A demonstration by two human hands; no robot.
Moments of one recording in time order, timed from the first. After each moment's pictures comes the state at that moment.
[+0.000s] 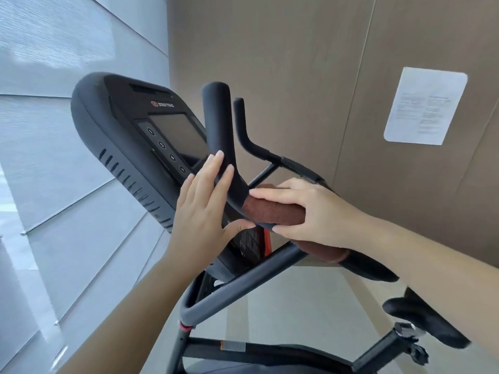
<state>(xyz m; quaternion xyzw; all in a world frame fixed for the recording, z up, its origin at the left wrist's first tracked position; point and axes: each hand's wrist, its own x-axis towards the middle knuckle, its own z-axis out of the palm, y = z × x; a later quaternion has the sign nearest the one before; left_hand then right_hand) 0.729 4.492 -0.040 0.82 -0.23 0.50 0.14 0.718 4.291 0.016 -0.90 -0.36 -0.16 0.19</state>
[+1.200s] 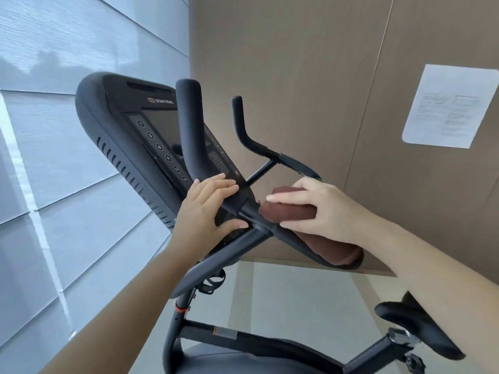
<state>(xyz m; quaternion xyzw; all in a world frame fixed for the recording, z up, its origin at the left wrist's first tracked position) 0.718 4.441 -0.058 0.84 -0.24 0.46 0.18 0.718 4.207 0.002 -0.88 -0.39 -0.16 0.22</state>
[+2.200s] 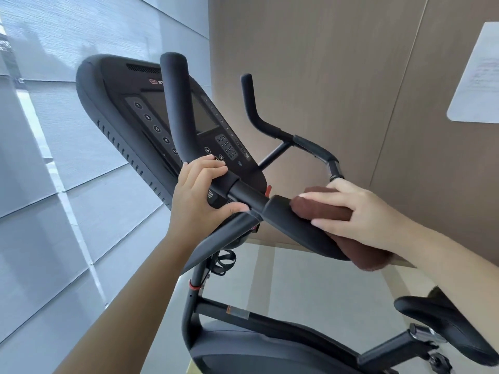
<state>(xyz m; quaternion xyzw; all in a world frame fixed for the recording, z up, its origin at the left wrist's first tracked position) 0.729 4.421 -0.070 0.79 -0.19 0.54 0.20 0.742 4.140 -0.035 -0.87 -0.38 -0.12 0.29</state>
